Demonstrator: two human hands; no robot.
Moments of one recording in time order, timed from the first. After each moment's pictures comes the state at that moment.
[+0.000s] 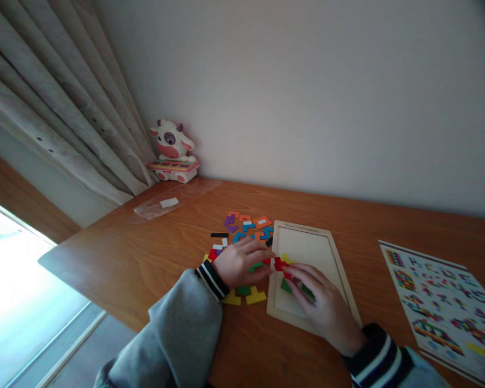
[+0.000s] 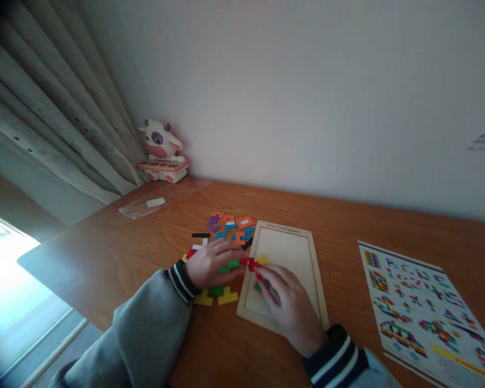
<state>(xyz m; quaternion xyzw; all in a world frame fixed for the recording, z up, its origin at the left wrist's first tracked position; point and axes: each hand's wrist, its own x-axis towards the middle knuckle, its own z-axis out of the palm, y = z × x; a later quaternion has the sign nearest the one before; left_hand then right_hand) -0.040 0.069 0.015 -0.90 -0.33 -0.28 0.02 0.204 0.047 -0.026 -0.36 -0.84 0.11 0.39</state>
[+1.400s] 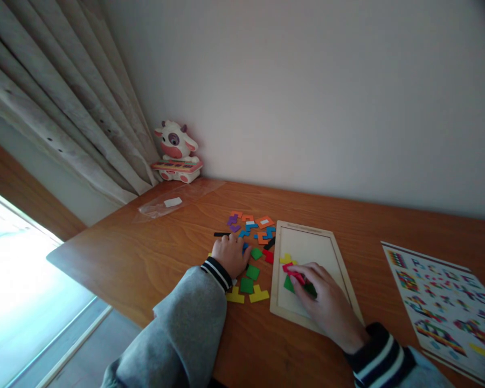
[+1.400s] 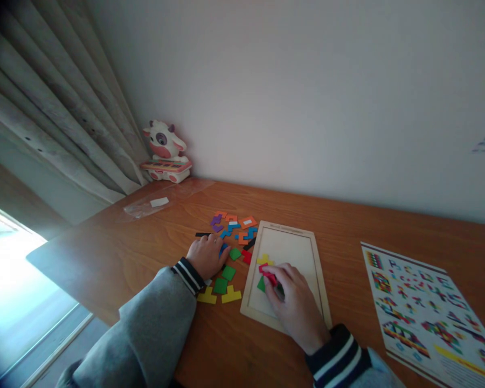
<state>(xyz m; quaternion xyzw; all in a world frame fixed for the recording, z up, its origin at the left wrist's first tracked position) -0.043 0.069 0.008 -0.72 -0.69 -0.03 0.05 0.204 0.046 -0.021 -0.43 -0.82 0.14 0.35</state>
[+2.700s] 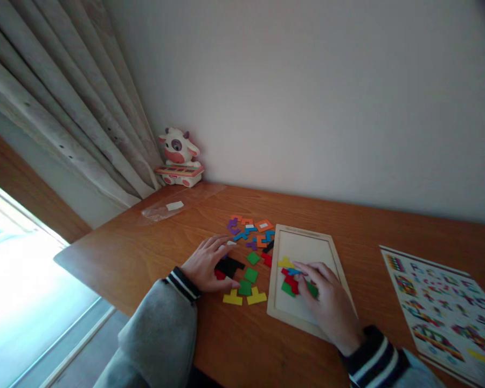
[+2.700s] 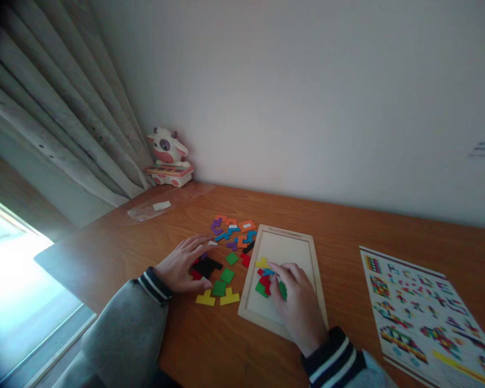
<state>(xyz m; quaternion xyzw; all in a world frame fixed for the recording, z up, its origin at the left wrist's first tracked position) -0.115 0.038 0.019 -0.86 -0.48 -0.16 -0.03 0.211 0.050 -0.027 -0.46 -0.80 0.08 0.38</state>
